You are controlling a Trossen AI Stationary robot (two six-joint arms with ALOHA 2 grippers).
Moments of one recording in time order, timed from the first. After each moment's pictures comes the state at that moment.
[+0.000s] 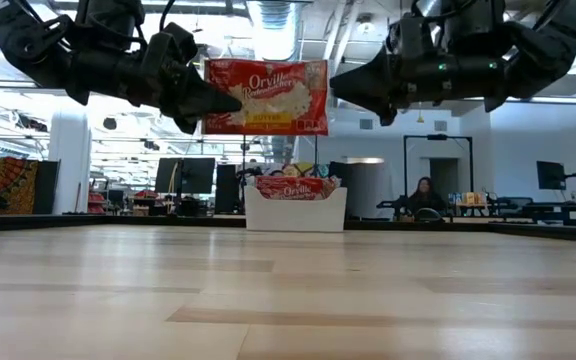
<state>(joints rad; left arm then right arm) 0.23 1.23 0.35 0.84 0.11 -0.06 -0.17 1.43 0.47 0.98 -0.06 0.12</state>
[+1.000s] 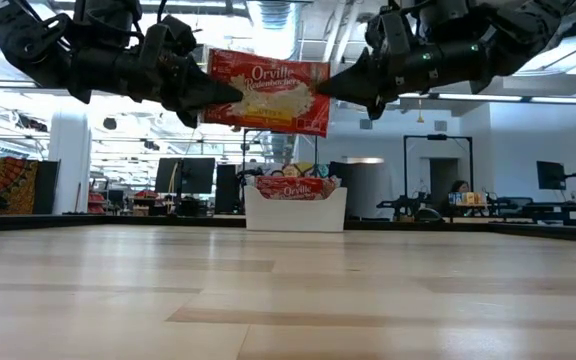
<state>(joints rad) 0.23 1.23 0.35 0.89 0.15 -0.05 -0.17 1.41 0.62 0.65 -0.09 0.08</state>
